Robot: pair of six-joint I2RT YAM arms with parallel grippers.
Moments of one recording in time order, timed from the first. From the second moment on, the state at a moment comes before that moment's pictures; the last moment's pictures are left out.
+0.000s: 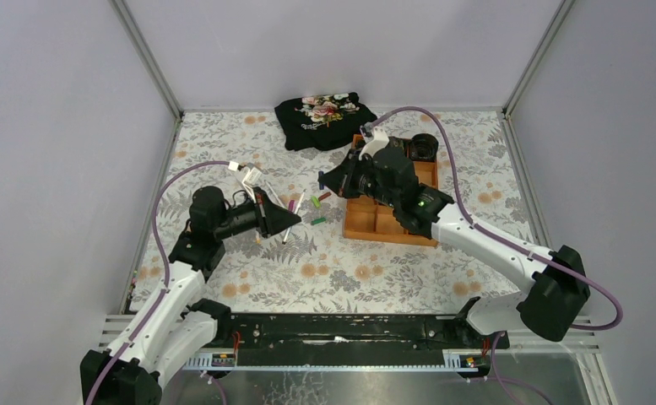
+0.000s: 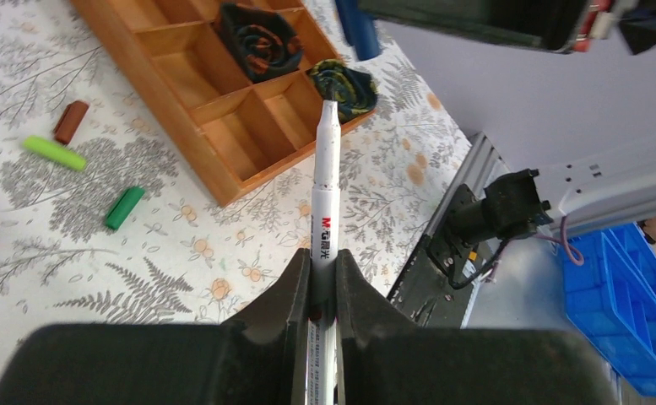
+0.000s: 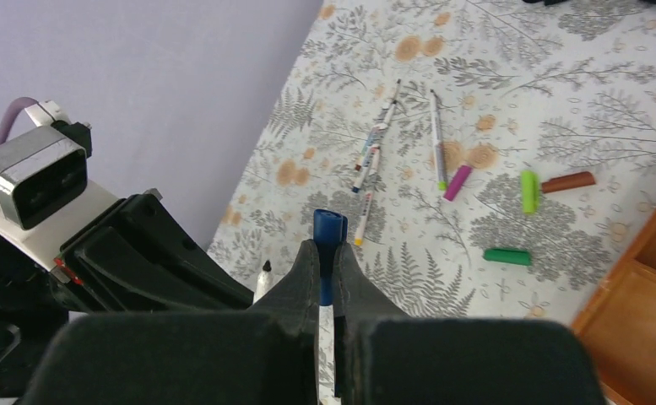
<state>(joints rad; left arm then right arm) -0.28 0.82 0.58 -0.02 0.76 -0.47 0.80 1.37 1.13 -0.05 -0.04 0.71</state>
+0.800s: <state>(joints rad) -0.29 0.81 0.55 0.08 0.85 -0.52 0.81 1.36 1.02 0.25 -0.10 0.79</state>
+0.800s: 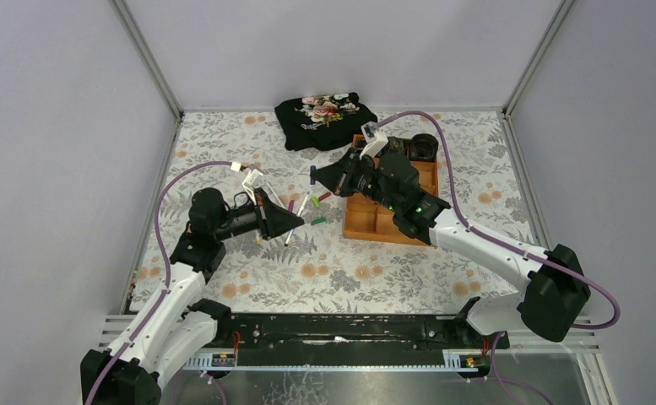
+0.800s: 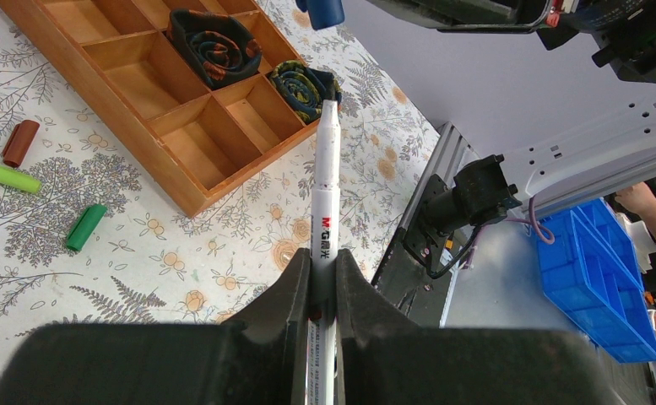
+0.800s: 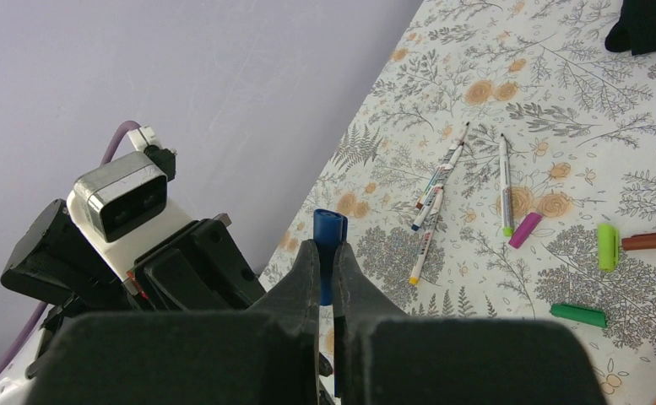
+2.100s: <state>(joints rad) -0.29 0.79 0.55 0.07 0.81 -0.51 0.82 1.38 0.97 0.33 -0.15 0.83</state>
